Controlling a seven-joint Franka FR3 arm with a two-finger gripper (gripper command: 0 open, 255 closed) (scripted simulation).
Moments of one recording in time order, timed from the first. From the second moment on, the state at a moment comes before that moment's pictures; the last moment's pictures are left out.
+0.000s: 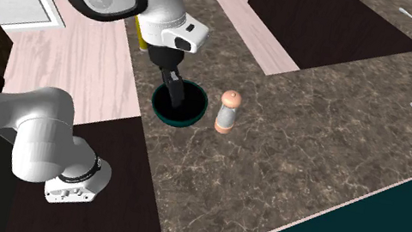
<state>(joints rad) 0.01 -0.80 0.06 -2.44 -0.01 1.68 -0.08</state>
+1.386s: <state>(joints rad) -0.01 -0.28 0.09 -2.29 0.02 2.17 0.02</state>
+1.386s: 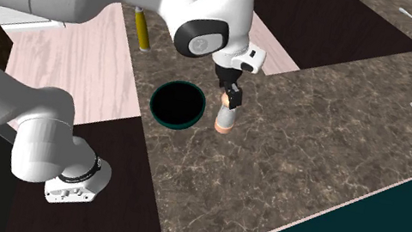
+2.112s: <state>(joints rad) -0.01 -0.26 0.10 -2.32 0.02 2.22 0.02</state>
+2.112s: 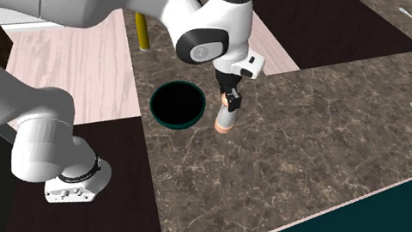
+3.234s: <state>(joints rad) -0.01 -0.28 0.09 -2.25 0.02 2.12 0.02</state>
